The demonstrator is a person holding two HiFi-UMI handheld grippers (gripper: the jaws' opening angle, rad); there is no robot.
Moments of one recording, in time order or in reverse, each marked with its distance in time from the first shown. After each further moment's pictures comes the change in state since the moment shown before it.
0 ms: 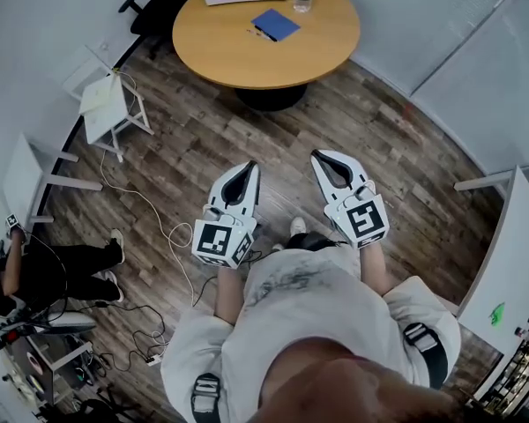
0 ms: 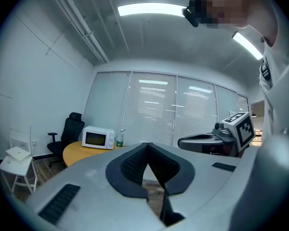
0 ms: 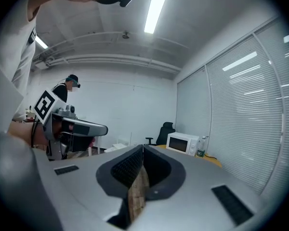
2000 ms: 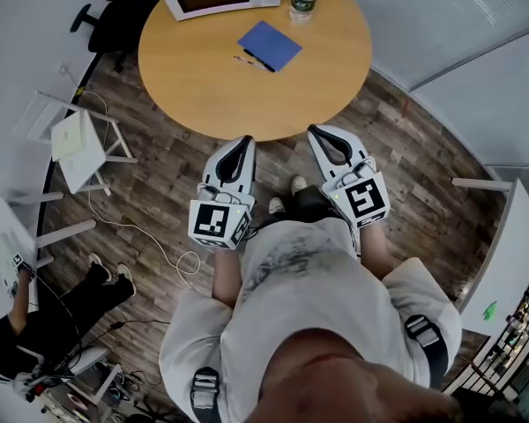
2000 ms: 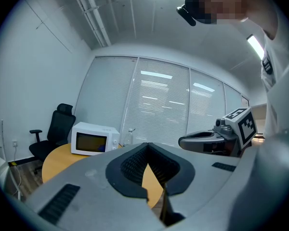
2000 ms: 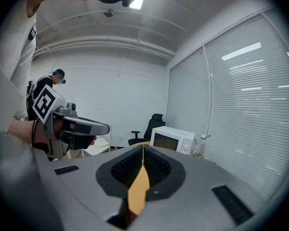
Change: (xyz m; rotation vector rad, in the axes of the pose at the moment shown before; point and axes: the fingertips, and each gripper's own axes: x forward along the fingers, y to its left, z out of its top) left arm 0.294 0.241 0.013 -0.032 0.055 -0.084; right arm 0.303 -0.208 -0.010 0.005 0.104 -0.073
